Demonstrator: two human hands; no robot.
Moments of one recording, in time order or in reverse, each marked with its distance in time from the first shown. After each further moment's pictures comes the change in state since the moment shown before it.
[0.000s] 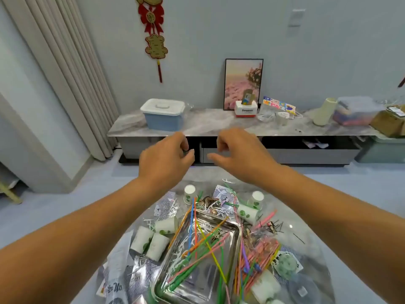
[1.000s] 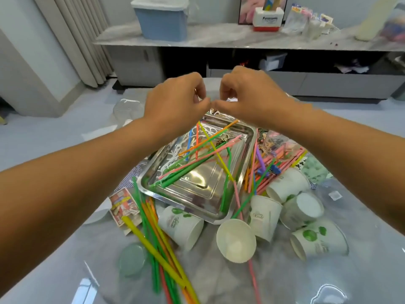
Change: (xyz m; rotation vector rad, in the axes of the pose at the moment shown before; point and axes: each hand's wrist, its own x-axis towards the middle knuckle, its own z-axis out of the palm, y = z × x) left_hand -0.185 -0.073 0.212 -0.026 0.006 0.070; right_hand -0.158 0.056 0.232 -0.084 -0.033 -0.179
